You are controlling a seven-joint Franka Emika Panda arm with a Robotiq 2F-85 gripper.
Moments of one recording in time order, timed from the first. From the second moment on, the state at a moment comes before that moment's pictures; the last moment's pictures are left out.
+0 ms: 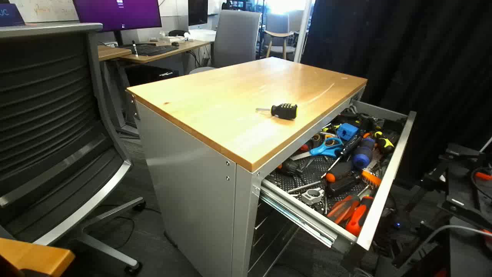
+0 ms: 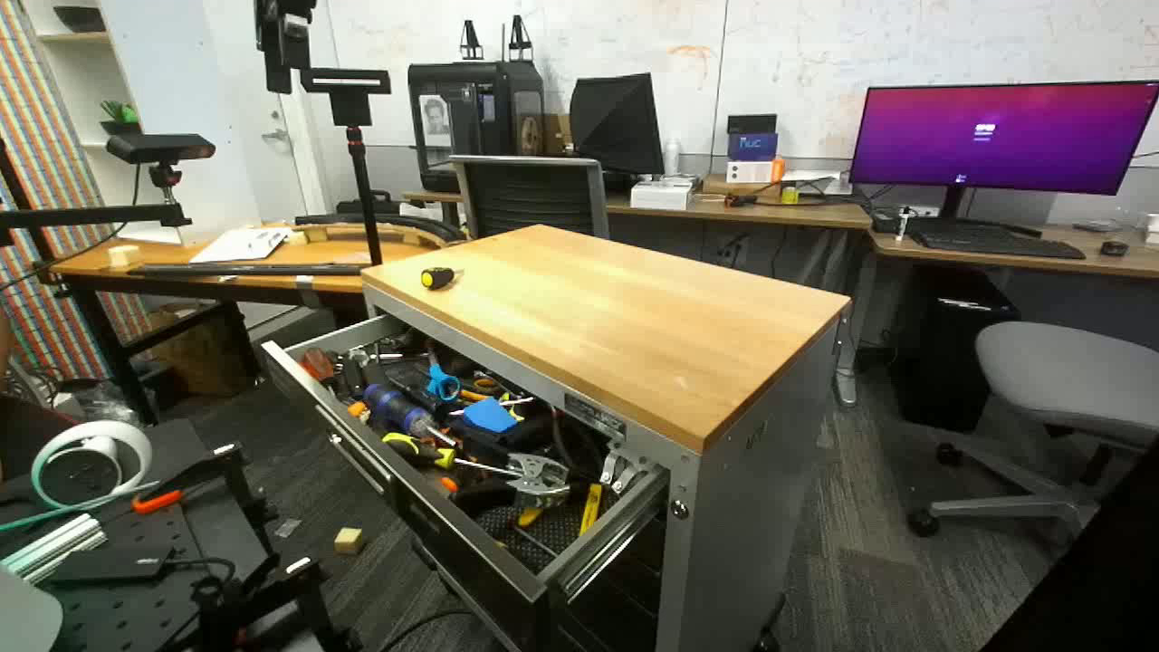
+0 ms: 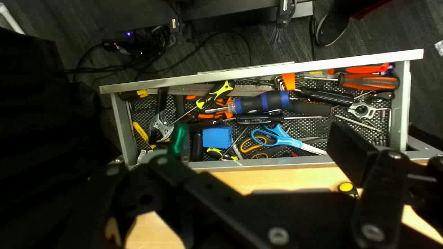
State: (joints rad) arm 0.02 -0.44 0.24 -2.16 -0.06 1.50 0.33
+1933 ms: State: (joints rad) arm 0.24 0.43 0.18 -1.72 -0.17 1.84 0.38
